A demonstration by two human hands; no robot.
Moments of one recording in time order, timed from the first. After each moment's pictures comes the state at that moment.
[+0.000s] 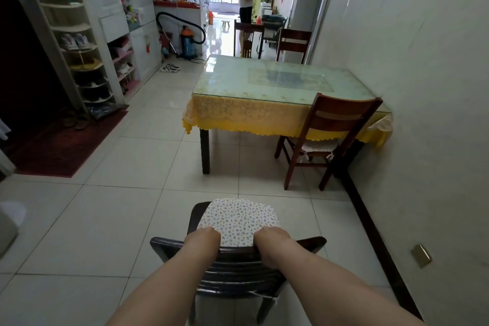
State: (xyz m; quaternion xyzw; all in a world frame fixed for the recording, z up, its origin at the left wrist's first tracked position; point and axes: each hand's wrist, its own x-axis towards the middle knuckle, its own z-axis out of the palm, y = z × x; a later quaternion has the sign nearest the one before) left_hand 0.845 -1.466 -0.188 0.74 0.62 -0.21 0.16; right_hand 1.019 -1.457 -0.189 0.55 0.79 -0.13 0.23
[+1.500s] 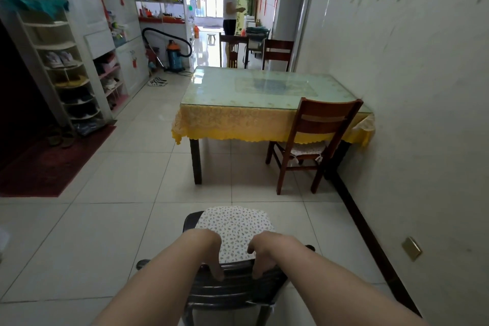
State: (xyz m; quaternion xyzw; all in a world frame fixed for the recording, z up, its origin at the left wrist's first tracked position) left_hand 0.862 -1.446 -0.178 0.72 0.55 -0.35 0.24; right_hand 1.024 -1.464 -0.176 0.57 0.72 -0.25 0.30
